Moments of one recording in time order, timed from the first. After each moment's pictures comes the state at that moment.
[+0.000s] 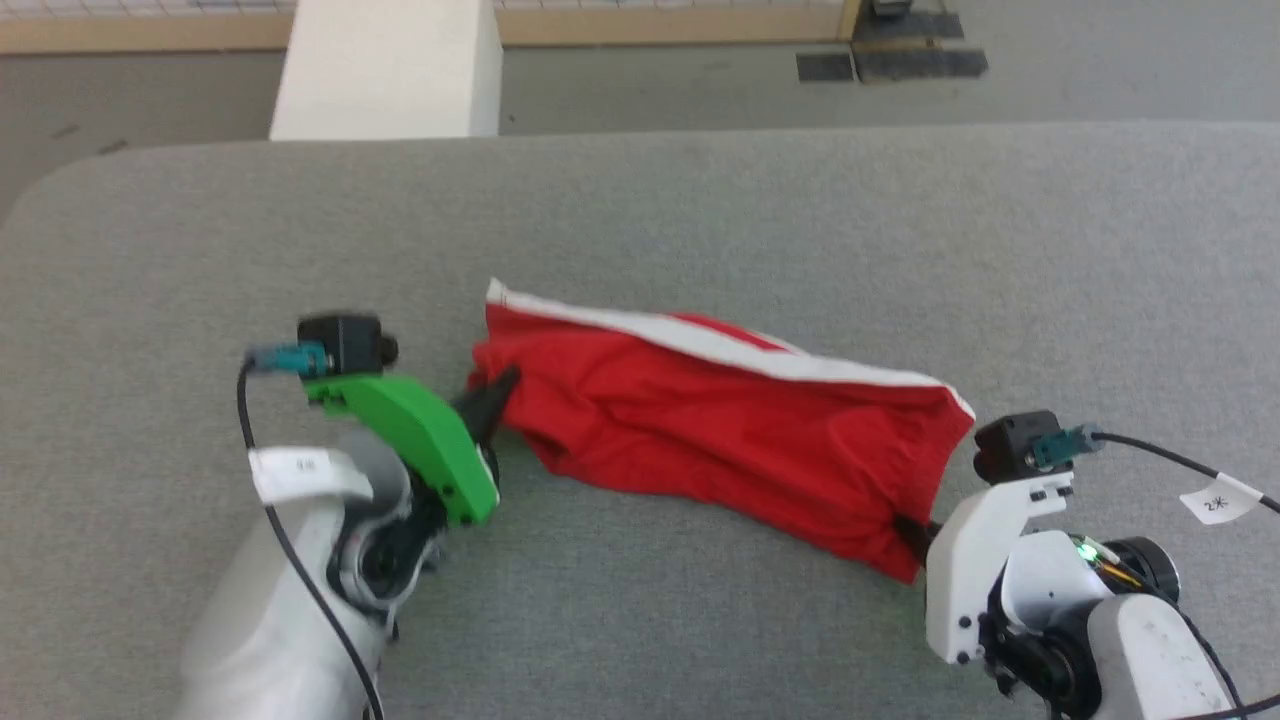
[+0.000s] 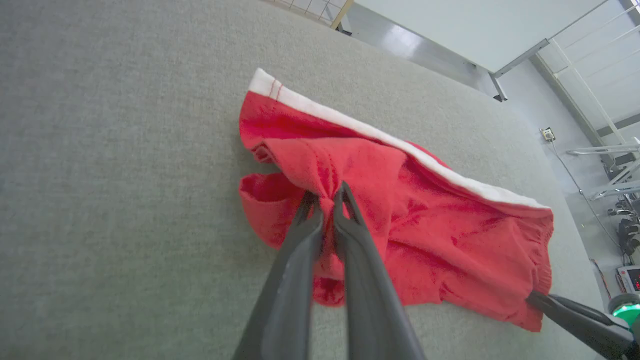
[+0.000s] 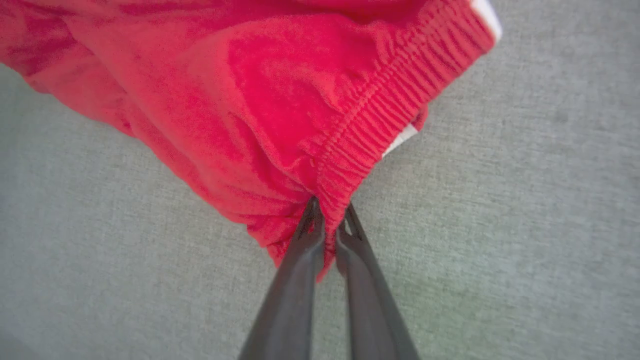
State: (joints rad) left arm -0.47 0.26 -0.37 0.38 -0.89 -0.08 0.29; right arm -0.14 -0.05 0.05 0.09 0.25 0.13 0.73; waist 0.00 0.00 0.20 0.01
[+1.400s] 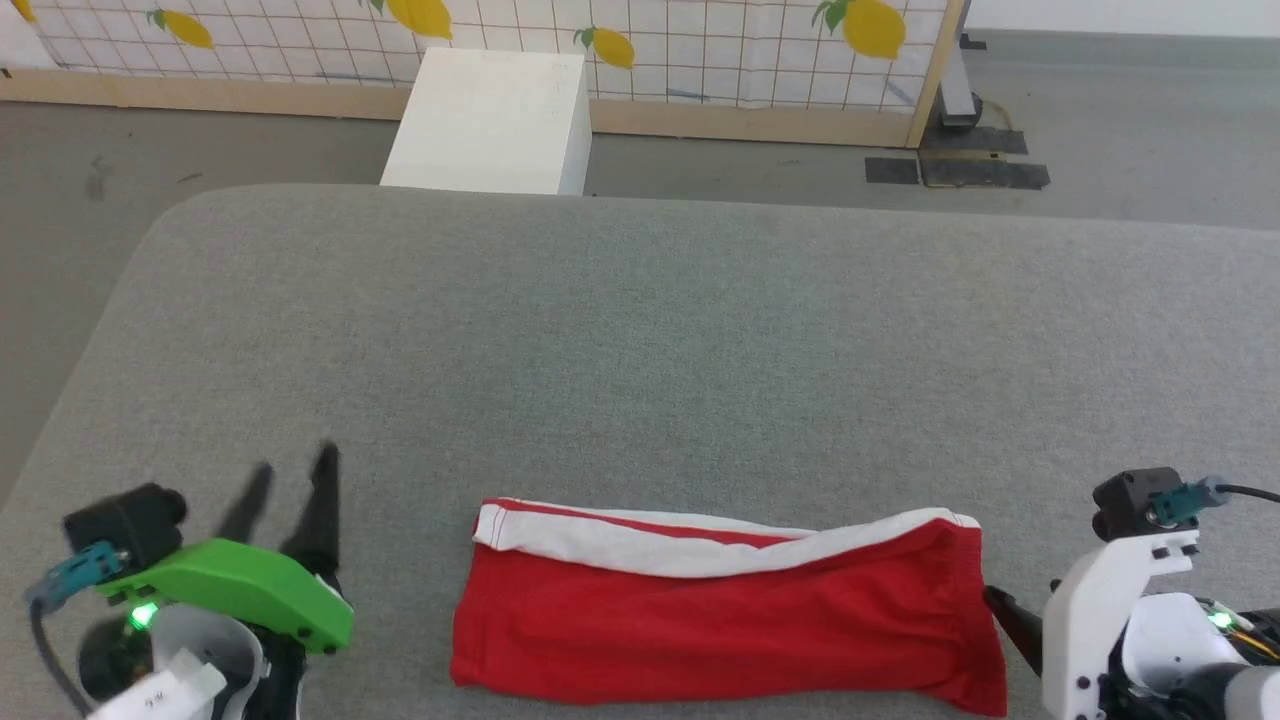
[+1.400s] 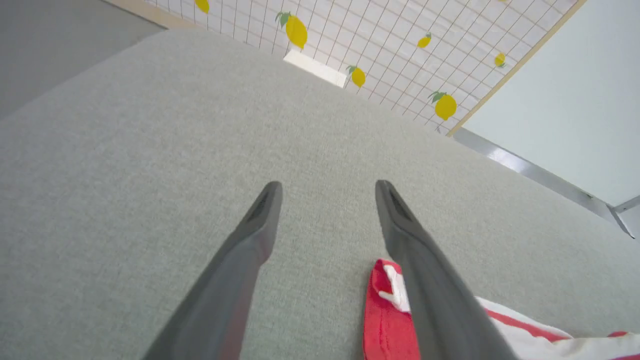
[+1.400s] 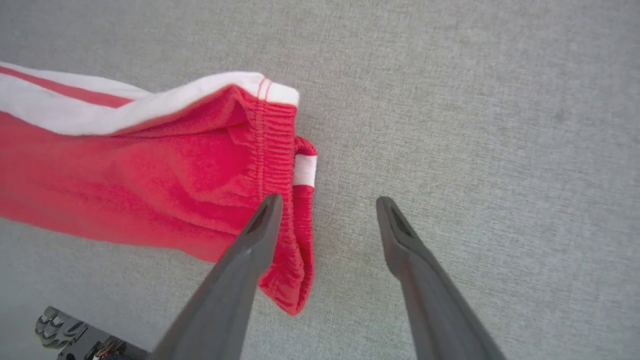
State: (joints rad) left arm -0.01 0.40 -0.19 -0.08 -0.82 0.21 0.09; right arm 0.03 -0.16 -0.06 -0.13 0.30 0.13 0.91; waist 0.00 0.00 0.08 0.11
